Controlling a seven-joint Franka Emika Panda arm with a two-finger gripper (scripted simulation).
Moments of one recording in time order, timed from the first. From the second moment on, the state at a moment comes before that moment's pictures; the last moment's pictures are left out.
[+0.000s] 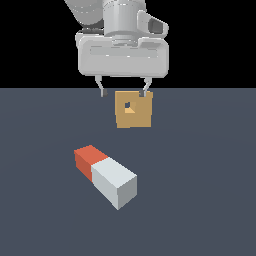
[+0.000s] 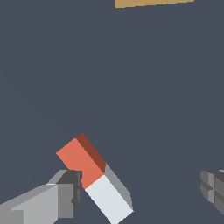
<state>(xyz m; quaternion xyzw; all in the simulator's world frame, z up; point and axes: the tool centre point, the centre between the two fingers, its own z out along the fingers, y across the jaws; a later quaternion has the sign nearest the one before) -0.010 0.024 0.182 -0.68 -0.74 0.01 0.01</state>
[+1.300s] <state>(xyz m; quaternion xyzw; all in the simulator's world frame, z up) -0.029 -0.024 0.138 -0.57 -0.82 0.01 0.01</state>
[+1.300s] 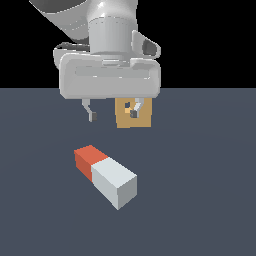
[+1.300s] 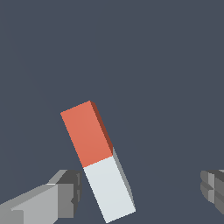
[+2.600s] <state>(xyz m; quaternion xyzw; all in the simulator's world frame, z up) -0.026 -0.097 0.074 -0.40 -0.92 0.00 0.00</state>
